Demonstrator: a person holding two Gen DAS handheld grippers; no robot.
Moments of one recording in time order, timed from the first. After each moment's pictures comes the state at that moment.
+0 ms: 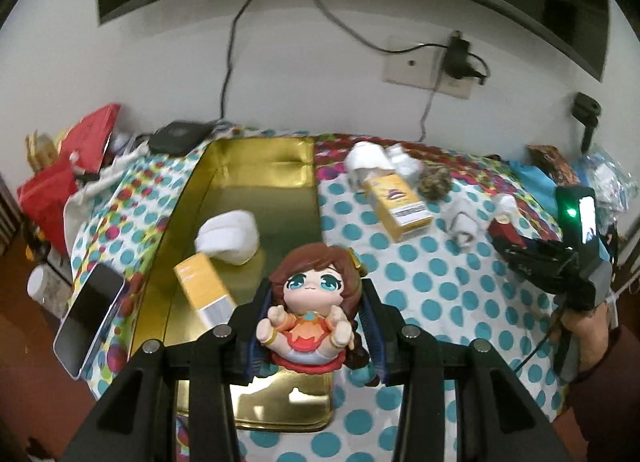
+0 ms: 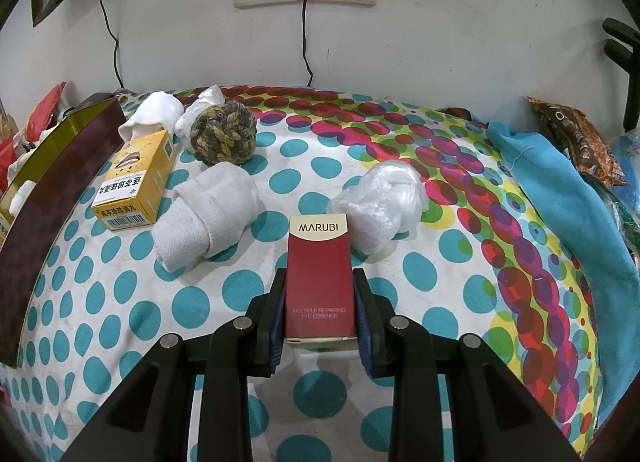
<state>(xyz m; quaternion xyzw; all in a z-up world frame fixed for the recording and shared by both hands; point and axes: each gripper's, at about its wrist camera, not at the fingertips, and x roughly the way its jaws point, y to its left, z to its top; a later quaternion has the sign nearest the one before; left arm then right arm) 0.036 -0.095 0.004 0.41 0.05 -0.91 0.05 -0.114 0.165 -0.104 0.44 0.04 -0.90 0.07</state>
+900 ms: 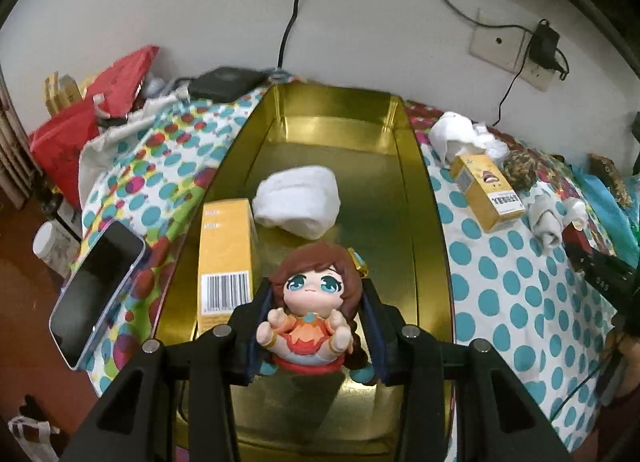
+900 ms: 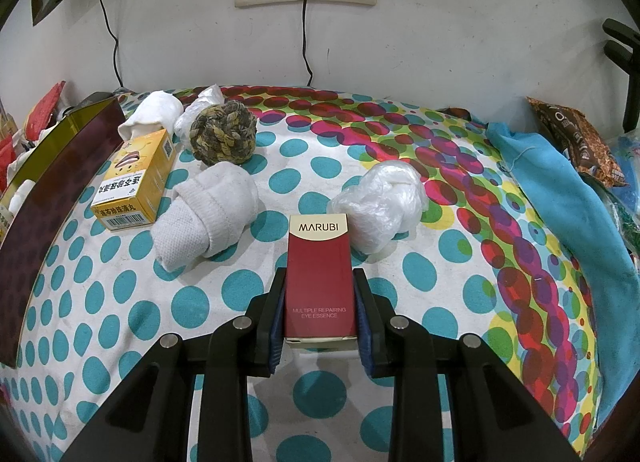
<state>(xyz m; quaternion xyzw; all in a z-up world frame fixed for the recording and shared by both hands) 0.012 -0.148 -0.044 0.45 0.07 -0.88 0.11 -0.115 0.164 -0.103 0.44 0.04 -0.90 0.07</state>
